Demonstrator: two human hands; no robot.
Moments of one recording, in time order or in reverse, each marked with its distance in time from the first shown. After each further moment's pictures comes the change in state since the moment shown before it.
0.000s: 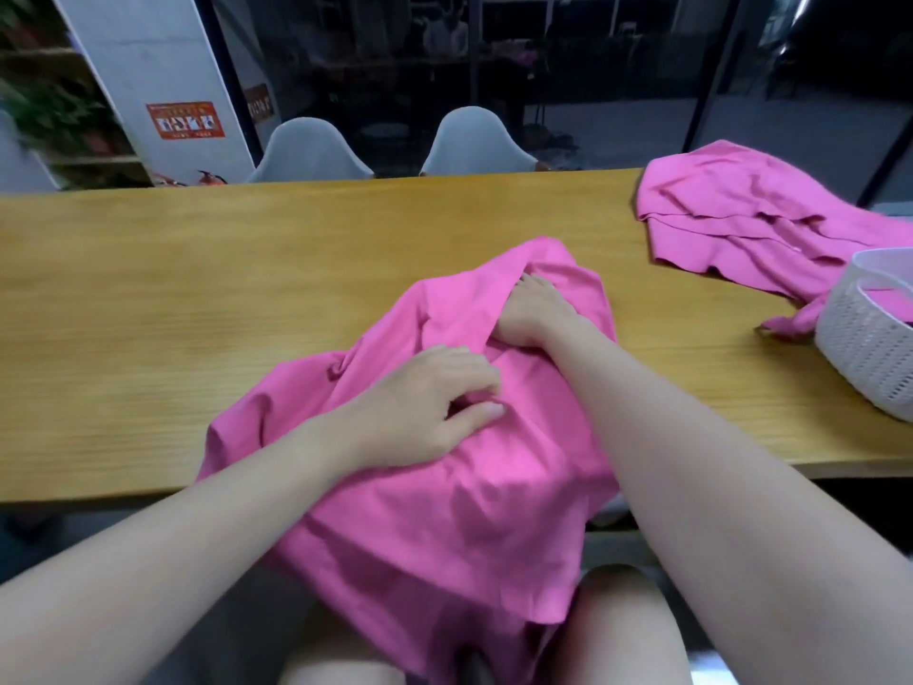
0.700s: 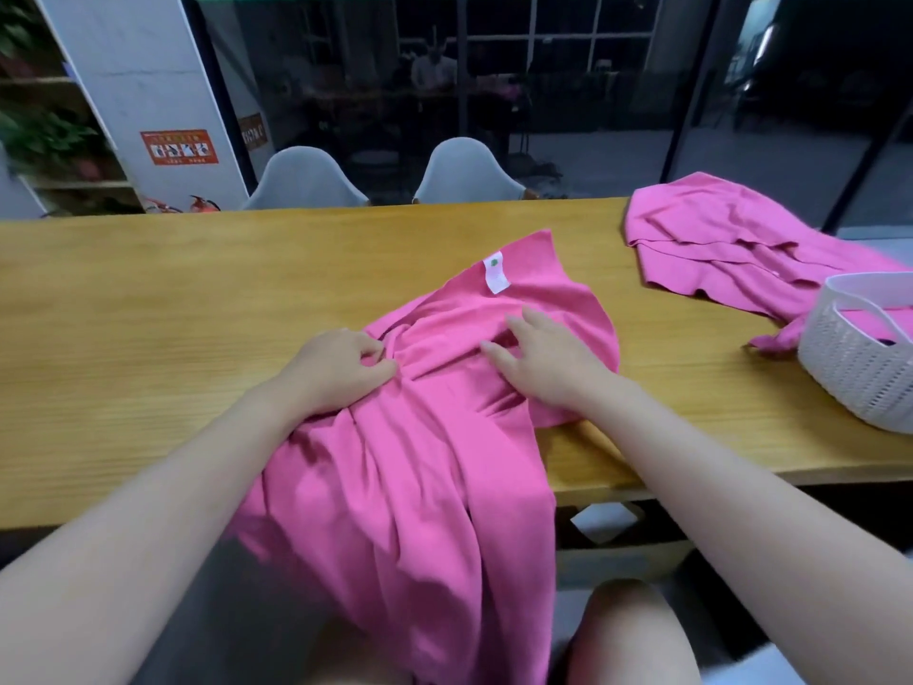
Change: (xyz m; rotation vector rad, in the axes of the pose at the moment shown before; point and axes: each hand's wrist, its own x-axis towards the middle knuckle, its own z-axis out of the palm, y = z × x) left_hand -0.032 -0.109 -0.045 0.184 -0.052 -0.610; right_hand -0.061 -0.012 0.000 0.090 0.111 0.062
